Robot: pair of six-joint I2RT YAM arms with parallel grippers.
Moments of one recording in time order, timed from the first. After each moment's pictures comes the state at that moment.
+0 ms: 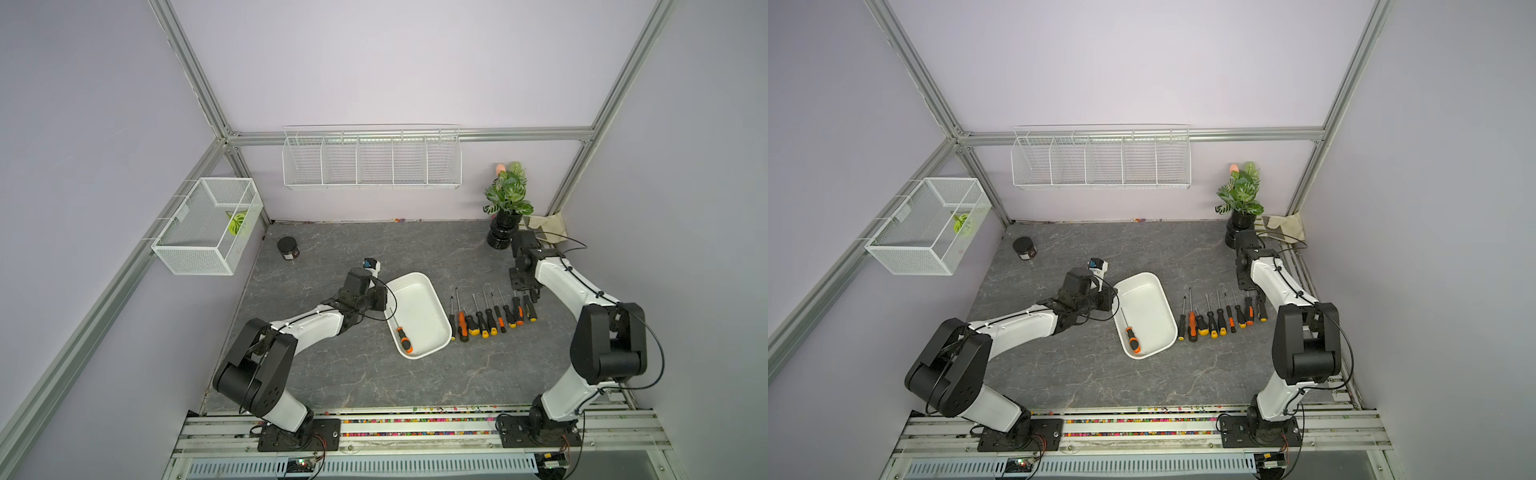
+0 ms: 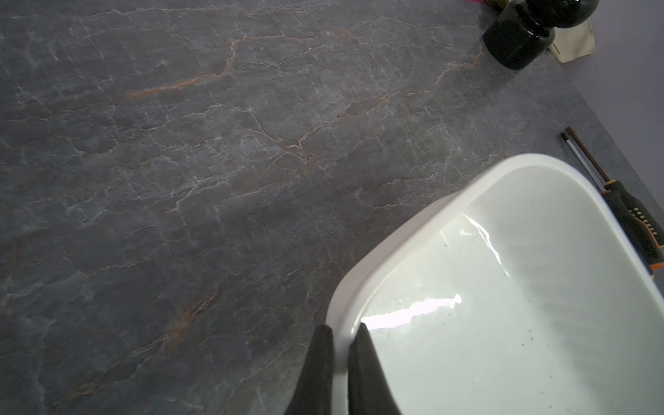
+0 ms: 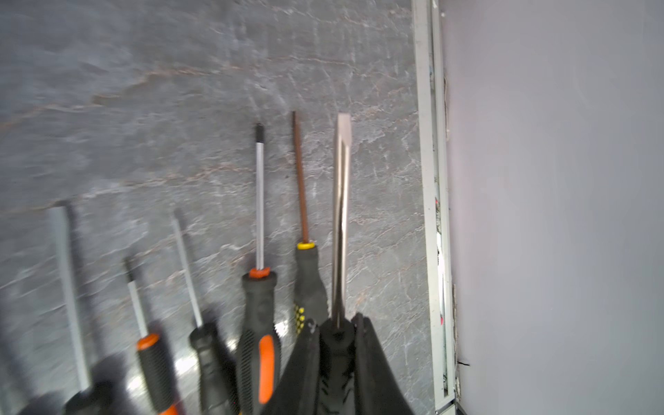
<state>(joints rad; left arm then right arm) -0.54 1.56 0.77 0.14 0.11 -0.31 0.05 1.71 1.28 -0.79 0.48 -0.01</state>
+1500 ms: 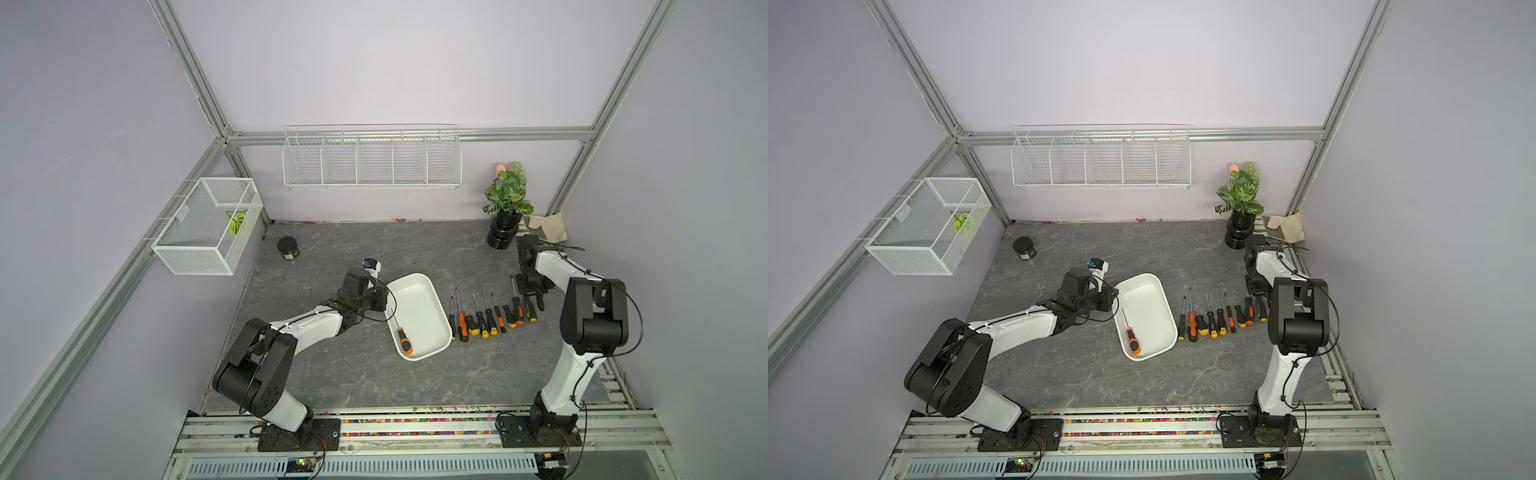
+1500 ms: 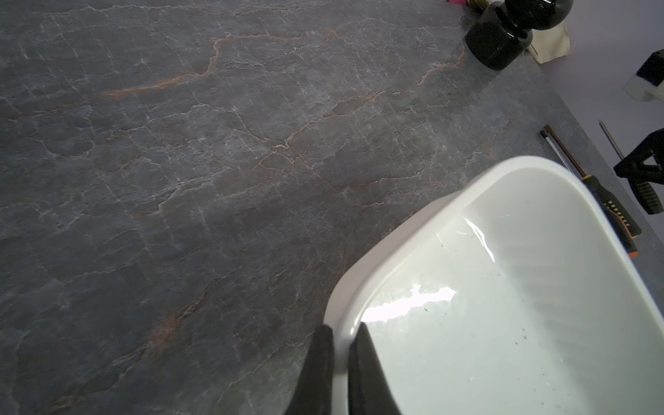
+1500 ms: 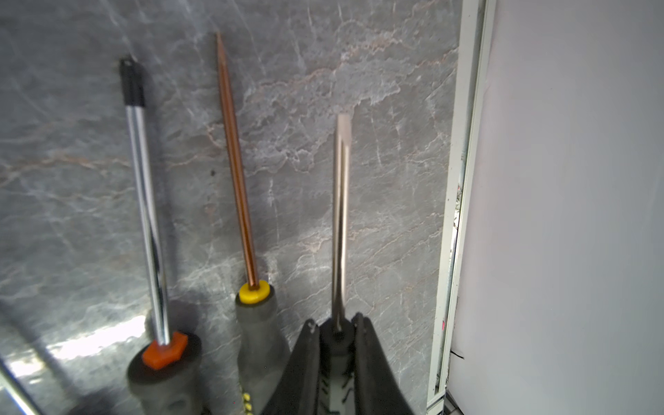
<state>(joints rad) -0.53 1.56 0.77 0.16 0.16 -0.31 -0.06 1.93 1.38 -0.84 0.46 -0.07</state>
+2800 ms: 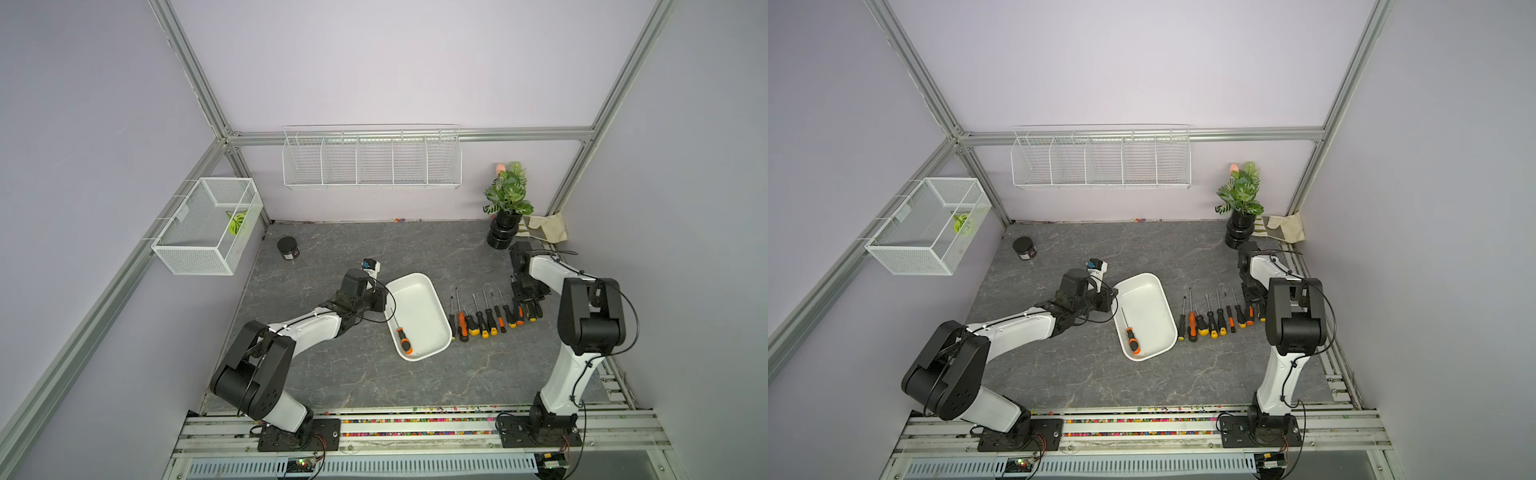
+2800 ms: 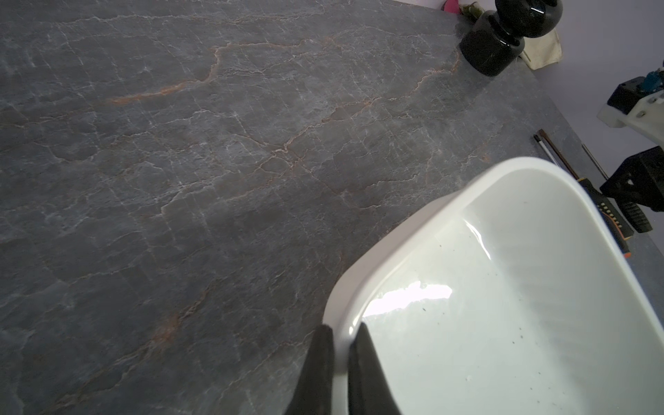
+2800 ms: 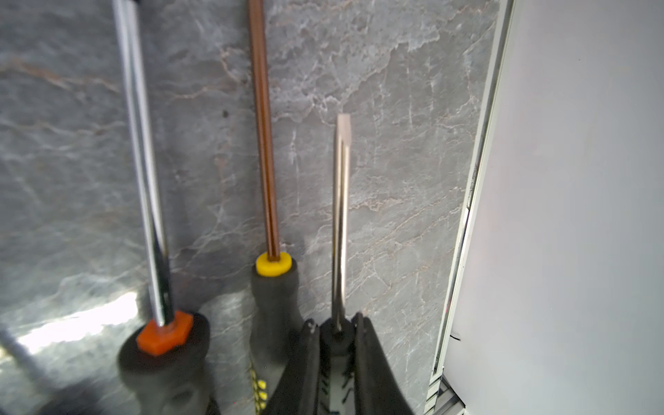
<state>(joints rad) -0.53 1.54 0.75 0.18 0.16 -0.31 -0.02 1.93 1.31 -0.85 0.51 -0.04</state>
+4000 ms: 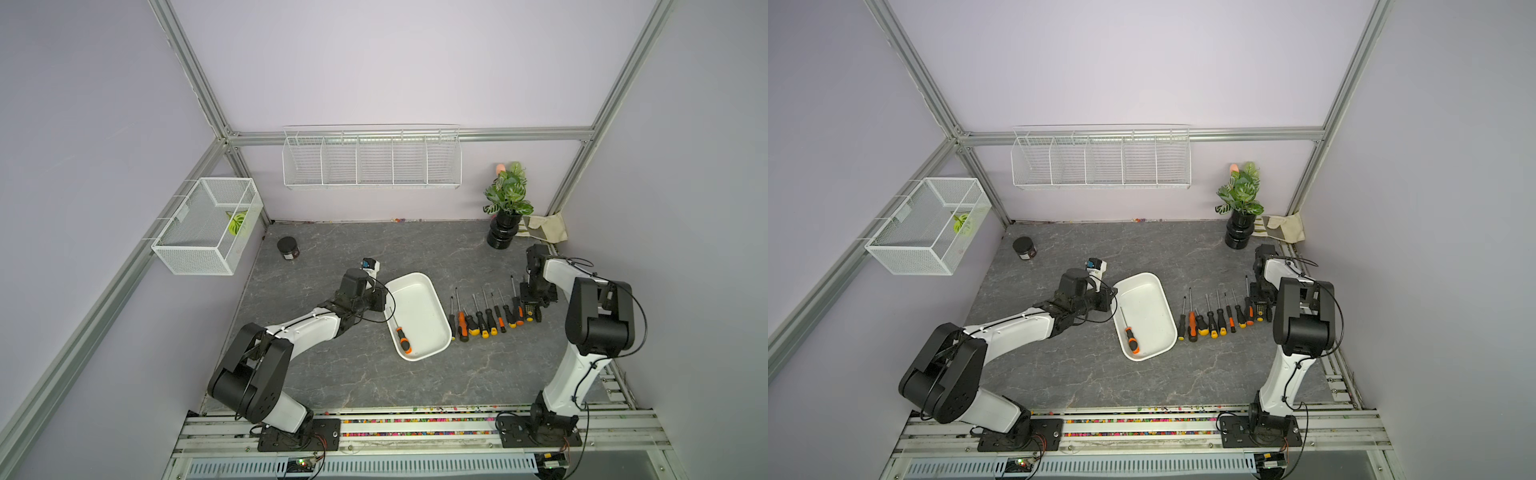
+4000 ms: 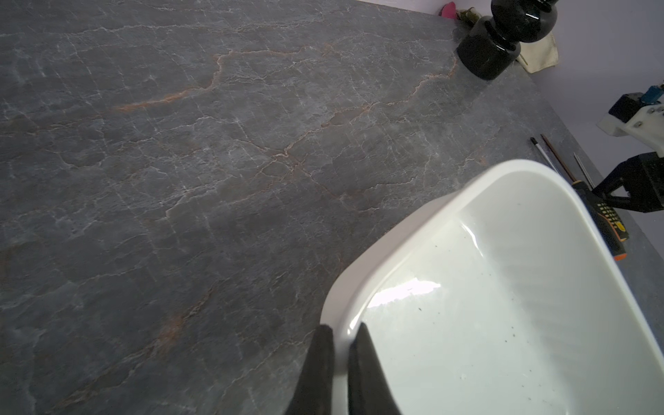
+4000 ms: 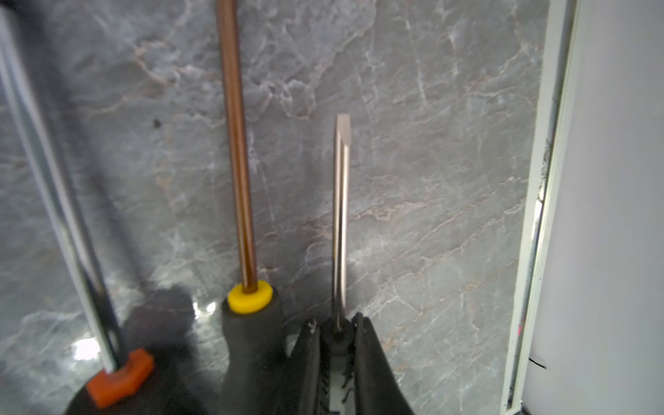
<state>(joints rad) -0.53 1.53 0.75 0.17 0.15 -0.31 -0.14 1.92 1.27 -0.78 0.29 0.00</state>
